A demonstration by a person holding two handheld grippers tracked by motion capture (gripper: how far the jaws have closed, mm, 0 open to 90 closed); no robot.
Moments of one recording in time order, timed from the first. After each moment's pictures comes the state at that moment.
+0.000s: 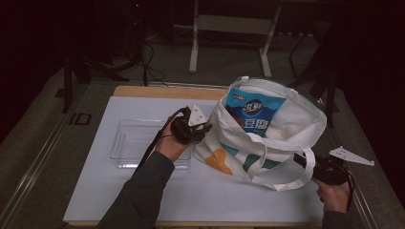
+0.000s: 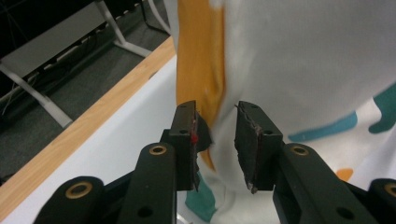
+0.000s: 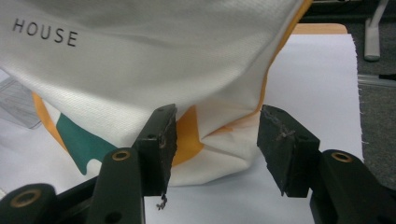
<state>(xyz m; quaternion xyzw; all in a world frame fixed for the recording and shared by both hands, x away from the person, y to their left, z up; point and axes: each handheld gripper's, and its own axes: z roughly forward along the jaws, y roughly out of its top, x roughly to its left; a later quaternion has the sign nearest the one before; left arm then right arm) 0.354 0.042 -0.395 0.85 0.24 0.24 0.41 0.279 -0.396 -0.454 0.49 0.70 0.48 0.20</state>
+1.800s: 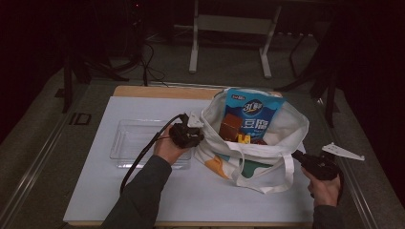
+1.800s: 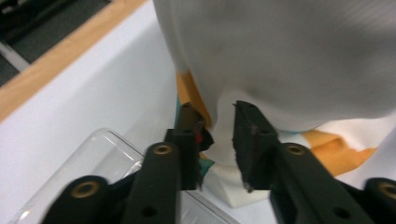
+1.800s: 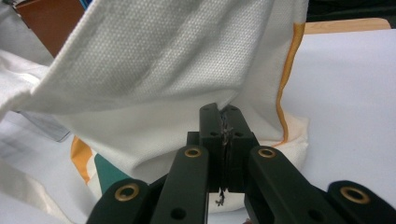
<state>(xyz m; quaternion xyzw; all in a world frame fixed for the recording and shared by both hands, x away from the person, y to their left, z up) 0.365 0.056 -0.434 0.87 0.27 0.18 0.37 0.293 -0.382 -0.460 0.49 0.69 0.52 0.16</state>
